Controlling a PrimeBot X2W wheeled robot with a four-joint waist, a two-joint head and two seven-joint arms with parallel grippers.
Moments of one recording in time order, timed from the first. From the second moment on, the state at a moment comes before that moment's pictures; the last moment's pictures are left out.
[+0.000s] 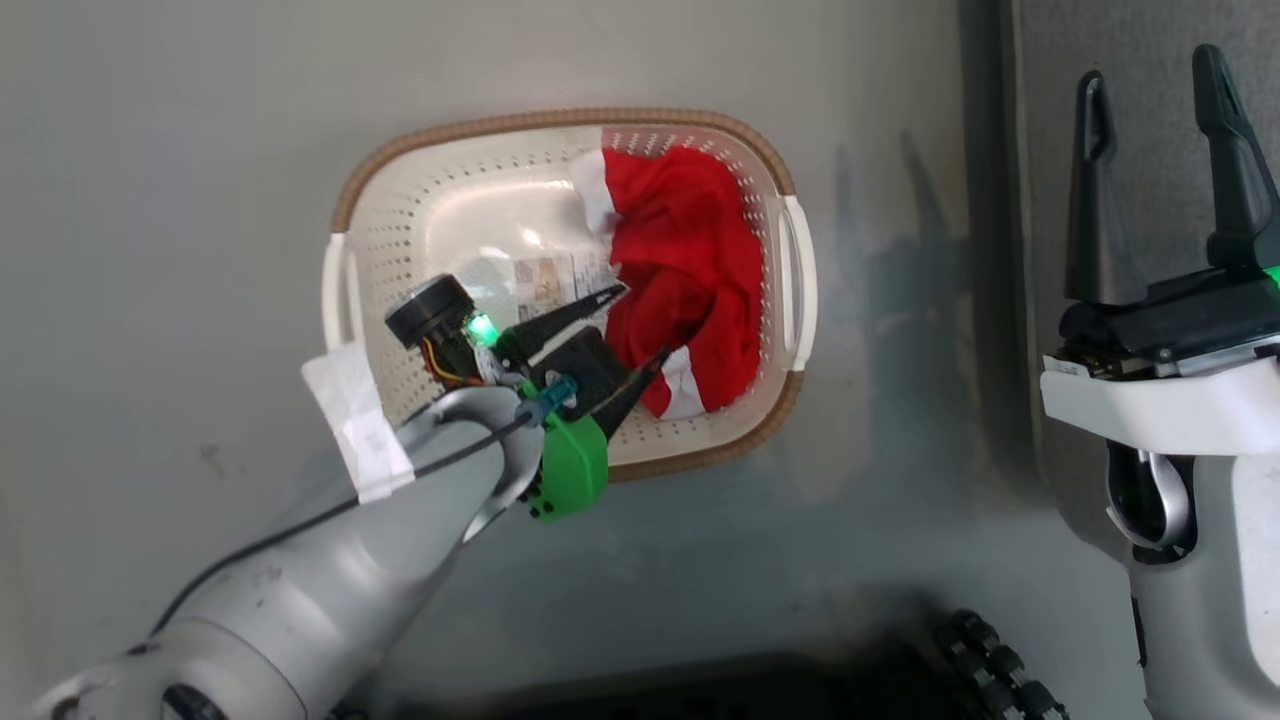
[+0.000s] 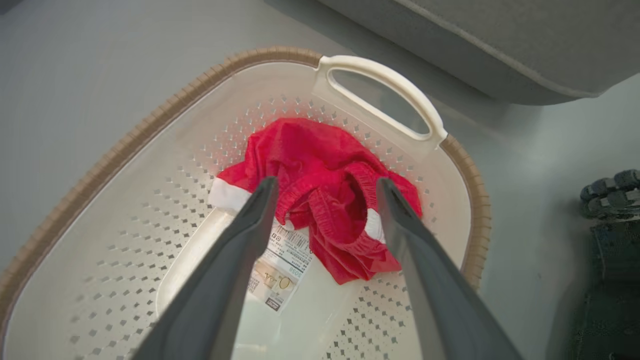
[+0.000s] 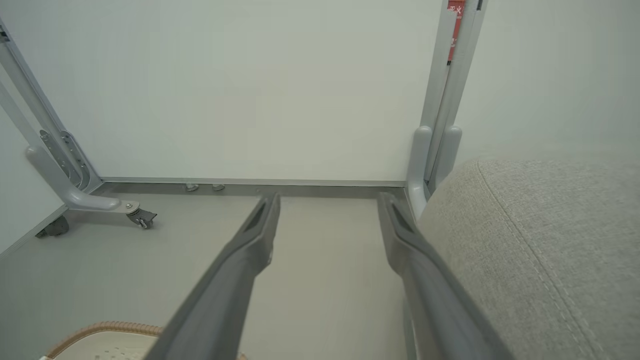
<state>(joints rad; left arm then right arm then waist) -0.90 0.18 -1.14 0.80 -0.38 -0.13 -0.26 -0.38 -0.09 -0.02 -0.20 0.15 0.13 -0.26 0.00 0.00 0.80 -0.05</state>
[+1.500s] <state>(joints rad) -1.01 0.28 -1.28 0.73 -0.40 -0.13 0.13 -0.44 -0.05 0.08 -0.28 0.11 0.13 -0.26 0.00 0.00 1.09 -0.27</state>
